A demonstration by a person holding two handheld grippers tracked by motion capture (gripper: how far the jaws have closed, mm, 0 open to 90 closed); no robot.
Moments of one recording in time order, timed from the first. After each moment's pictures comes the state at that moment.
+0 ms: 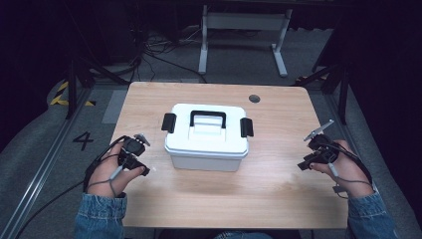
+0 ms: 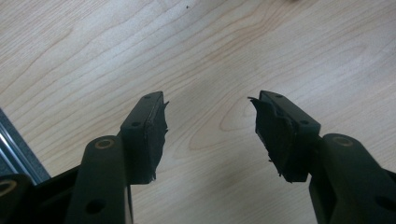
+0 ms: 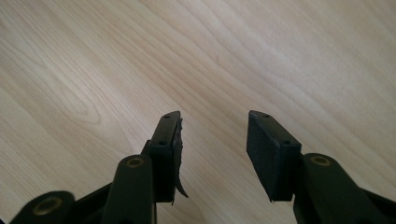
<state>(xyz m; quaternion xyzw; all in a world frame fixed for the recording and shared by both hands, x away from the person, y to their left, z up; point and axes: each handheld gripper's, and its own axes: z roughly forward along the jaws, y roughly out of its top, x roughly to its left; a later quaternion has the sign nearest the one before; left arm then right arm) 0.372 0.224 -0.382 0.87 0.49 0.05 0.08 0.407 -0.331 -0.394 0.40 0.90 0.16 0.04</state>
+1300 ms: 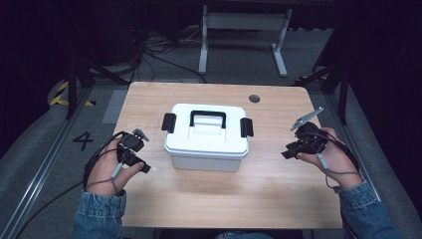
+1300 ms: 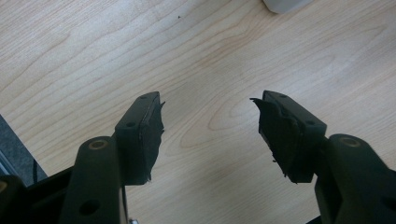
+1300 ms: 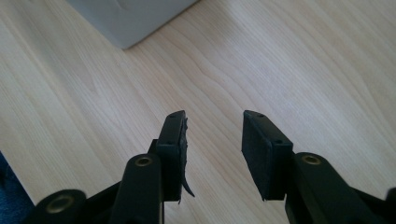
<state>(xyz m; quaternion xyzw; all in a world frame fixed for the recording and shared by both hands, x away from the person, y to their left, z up) 0.375 0.224 -0.370 0.86 0.49 0.03 0.10 0.413 -0.278 -0.349 0.33 0.92 0.22 0.05</state>
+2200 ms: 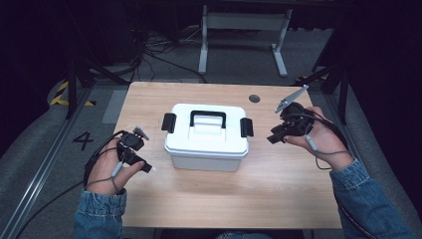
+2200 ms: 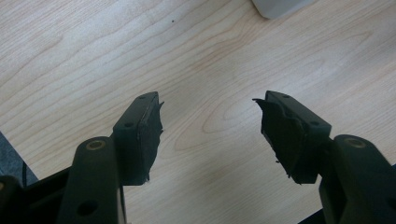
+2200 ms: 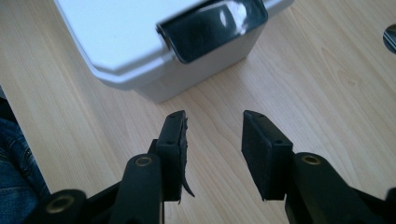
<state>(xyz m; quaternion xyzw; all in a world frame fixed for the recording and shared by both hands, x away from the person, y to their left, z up) 0.378 0.224 -0.370 0.86 0.49 0.01 0.11 0.432 -0.228 -0.296 0.27 0.93 0.24 0.05</state>
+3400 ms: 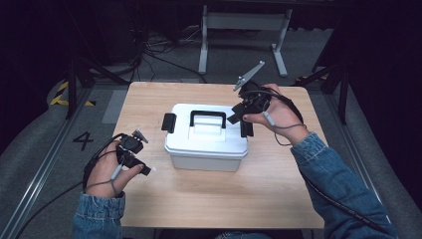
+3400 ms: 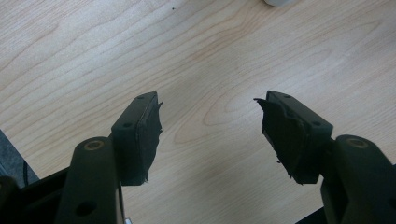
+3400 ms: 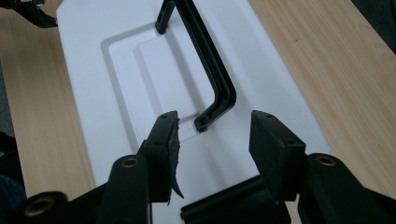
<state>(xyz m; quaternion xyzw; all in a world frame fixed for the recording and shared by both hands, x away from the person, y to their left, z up) 0.373 0.226 -0.375 0.86 0.49 0.01 0.10 0.481 -0.126 -0.274 0.20 0.94 0.29 0.05</state>
